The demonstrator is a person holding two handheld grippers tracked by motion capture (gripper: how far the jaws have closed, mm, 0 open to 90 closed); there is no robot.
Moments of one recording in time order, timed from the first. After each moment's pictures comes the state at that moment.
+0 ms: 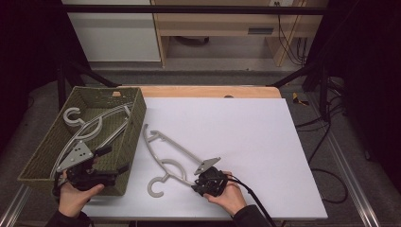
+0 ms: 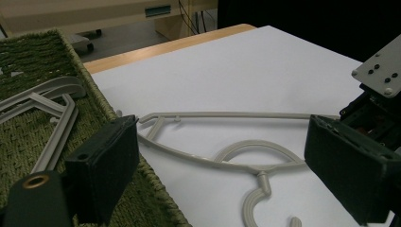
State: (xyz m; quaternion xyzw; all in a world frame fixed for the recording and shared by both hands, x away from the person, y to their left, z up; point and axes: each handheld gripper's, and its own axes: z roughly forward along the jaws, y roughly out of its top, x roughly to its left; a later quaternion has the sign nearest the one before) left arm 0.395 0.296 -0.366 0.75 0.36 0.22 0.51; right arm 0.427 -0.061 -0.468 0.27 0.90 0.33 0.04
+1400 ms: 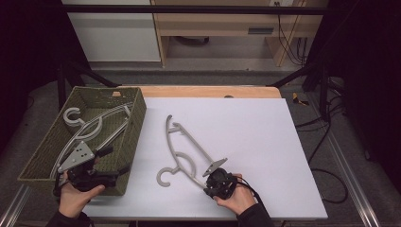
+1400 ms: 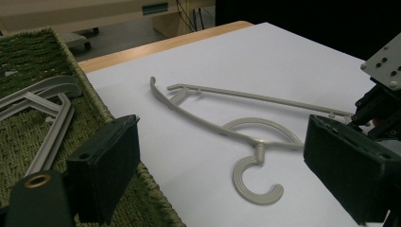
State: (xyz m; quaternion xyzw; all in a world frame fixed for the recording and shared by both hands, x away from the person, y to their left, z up) left arm 0.394 0.294 -0.366 0.76 0.36 0.21 0.50; right arm 0.417 -0.083 -0.459 0.31 0.91 0.25 0.04
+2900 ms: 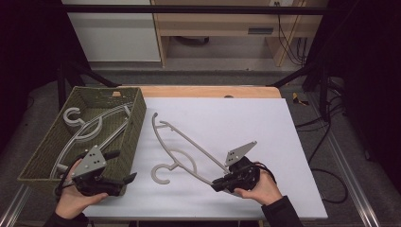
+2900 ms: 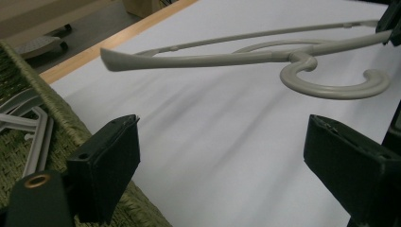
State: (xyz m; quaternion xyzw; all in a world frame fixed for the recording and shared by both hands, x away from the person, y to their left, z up) left arm 0.386 0.271 -0.360 0.84 0.26 0.21 0.43; right arm 0.419 -0.136 -0.387 0.19 0.90 0.38 -0.07
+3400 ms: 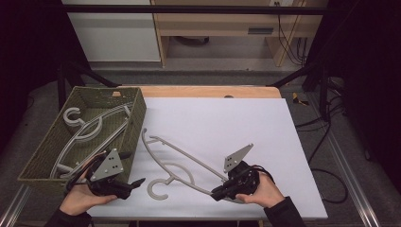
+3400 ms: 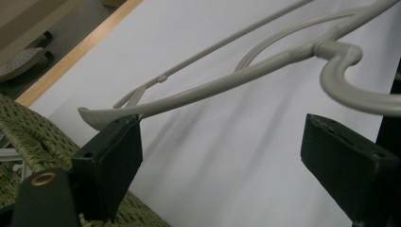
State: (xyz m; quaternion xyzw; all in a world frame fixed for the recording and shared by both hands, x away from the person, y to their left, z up) left arm 0.393 0.248 -0.364 0.88 0.18 0.22 0.37; right arm 0.412 -0.133 -0.387 0.15 0.91 0.37 -0.13
